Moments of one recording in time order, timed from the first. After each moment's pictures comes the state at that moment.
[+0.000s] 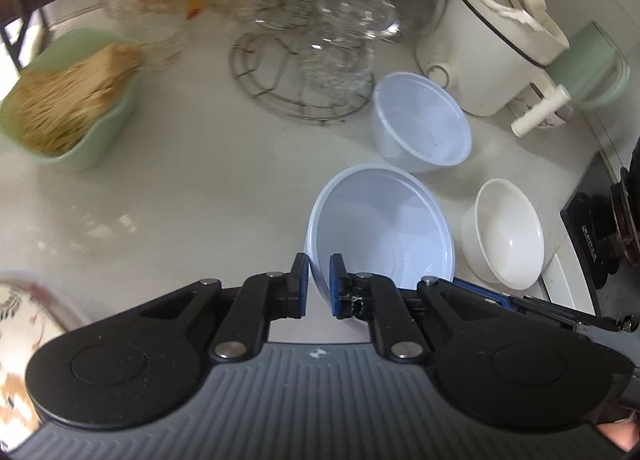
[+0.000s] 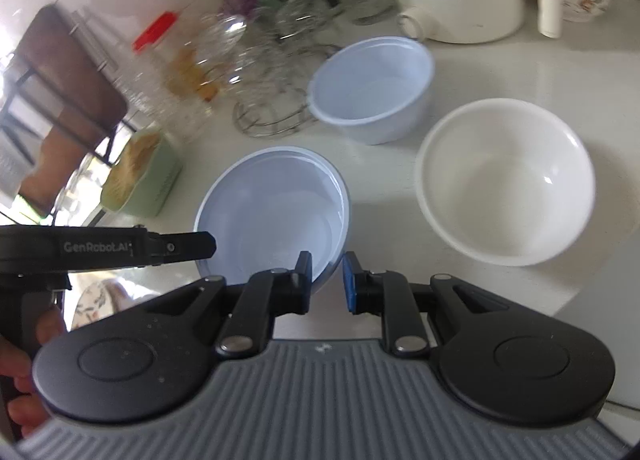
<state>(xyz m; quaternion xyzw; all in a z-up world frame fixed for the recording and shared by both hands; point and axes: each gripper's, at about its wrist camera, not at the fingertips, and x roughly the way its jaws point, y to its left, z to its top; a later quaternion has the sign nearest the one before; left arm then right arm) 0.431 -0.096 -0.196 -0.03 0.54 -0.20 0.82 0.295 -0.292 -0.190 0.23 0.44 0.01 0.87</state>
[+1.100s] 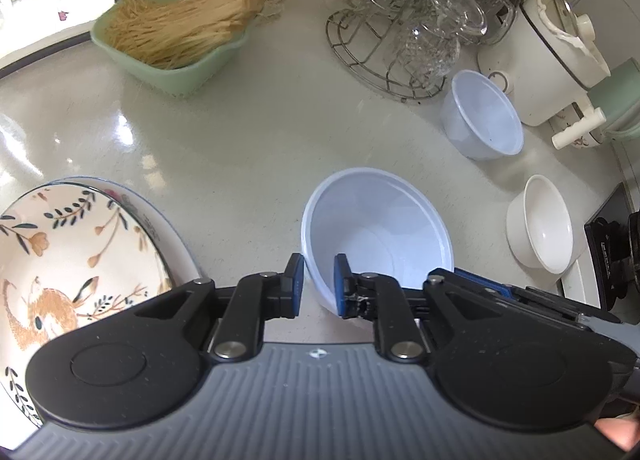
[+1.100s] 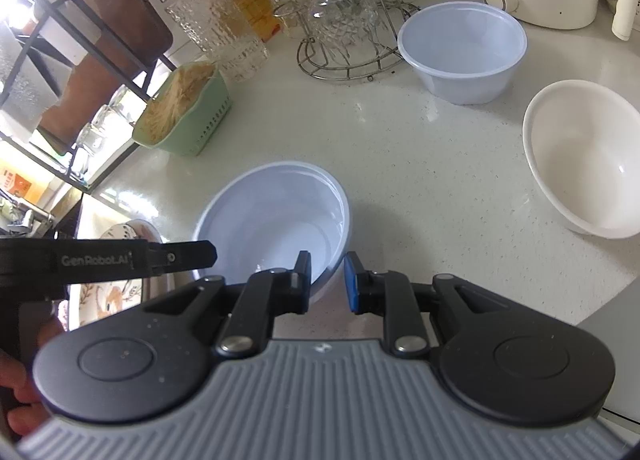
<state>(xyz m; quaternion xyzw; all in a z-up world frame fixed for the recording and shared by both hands) 0.403 -0.032 -0.203 -0.07 0.56 -0.13 0.82 0.303 -0.235 -0.195 0.19 0.47 0.07 0.86</state>
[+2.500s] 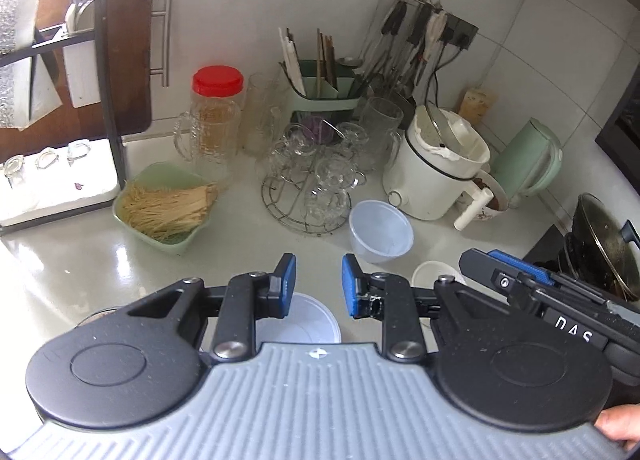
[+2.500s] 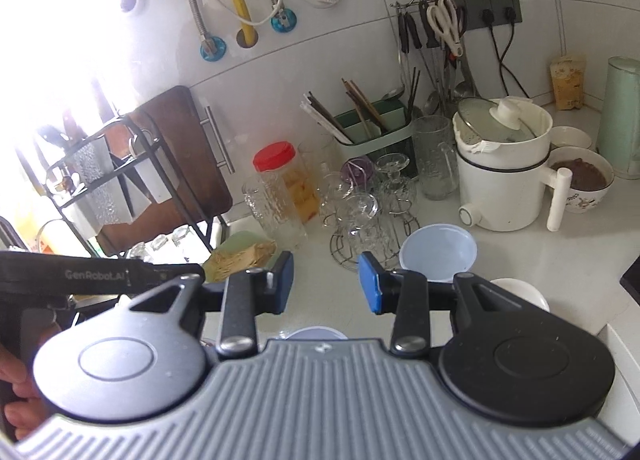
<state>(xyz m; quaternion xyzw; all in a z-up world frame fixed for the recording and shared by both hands) 0.329 -0.027 -0.032 -0.05 0.39 -0.20 0.90 0.214 -0.239 -0.034 0.14 0.25 0.04 0.96</state>
